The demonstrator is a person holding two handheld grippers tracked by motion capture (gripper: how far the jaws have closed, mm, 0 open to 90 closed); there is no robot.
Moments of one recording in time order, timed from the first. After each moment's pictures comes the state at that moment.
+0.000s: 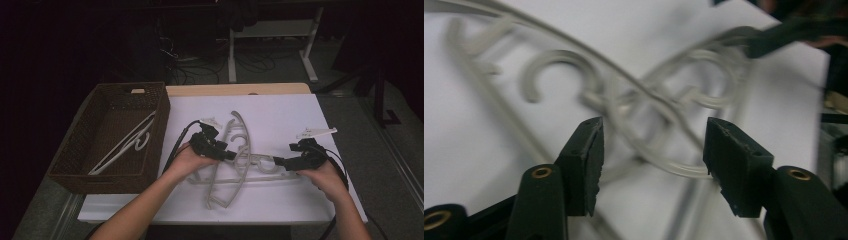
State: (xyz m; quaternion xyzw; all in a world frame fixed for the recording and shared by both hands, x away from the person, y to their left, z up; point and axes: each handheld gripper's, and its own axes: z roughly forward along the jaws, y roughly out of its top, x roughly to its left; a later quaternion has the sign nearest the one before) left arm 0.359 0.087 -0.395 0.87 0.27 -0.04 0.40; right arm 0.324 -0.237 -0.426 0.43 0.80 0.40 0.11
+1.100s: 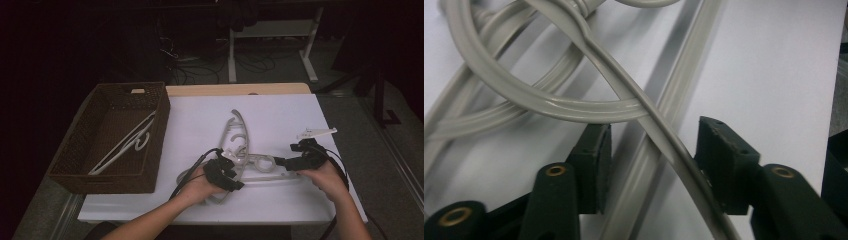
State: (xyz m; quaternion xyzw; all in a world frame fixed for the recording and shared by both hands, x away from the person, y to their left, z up) left arm 0.316 0.058 -0.443 0.92 0.23 -0.02 0.32; right arm 0.325 -0.239 -0.428 0.43 0.80 0.40 0.11
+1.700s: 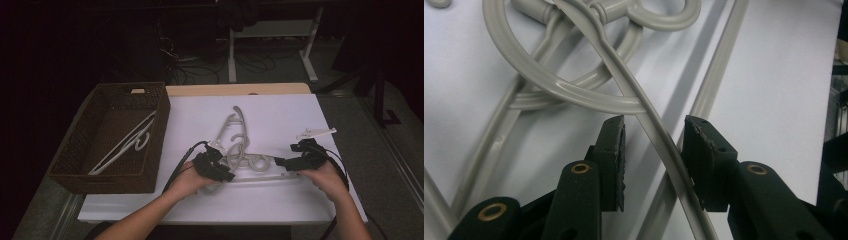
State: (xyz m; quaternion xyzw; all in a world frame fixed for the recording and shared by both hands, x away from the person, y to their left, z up) left arm 0.335 0.083 -0.438 0.90 0.26 -0.05 0.34; right arm 0.326 -0.239 -0.429 0.43 0.80 0.39 0.11
